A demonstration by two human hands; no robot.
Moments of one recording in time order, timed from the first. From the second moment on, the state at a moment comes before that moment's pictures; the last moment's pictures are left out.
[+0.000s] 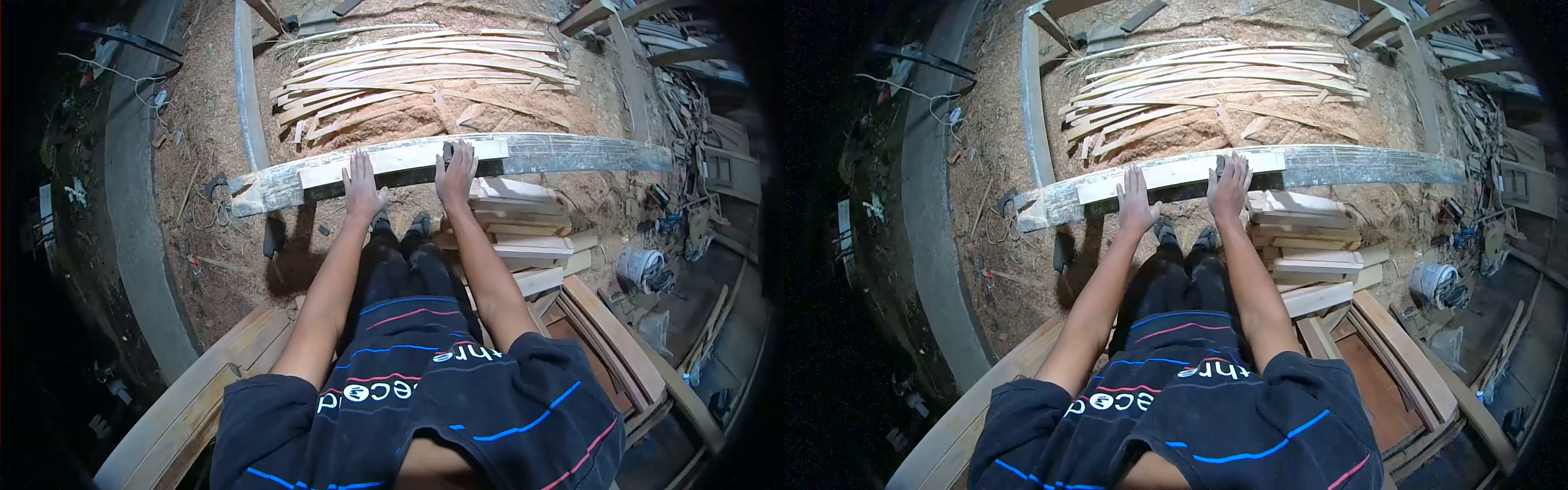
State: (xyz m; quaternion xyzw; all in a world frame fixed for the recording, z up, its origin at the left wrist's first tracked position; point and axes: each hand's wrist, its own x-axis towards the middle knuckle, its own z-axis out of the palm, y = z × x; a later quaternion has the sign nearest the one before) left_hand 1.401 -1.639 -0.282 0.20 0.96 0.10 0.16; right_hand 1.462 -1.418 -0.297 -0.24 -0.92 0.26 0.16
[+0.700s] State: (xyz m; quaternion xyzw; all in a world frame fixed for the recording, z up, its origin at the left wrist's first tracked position) left_hand 1.393 -1.683 -0.272 0.28 0.92 0.11 0.24; right_hand 1.449 -1.454 -0.289 -0.28 -0.93 0.18 0.15
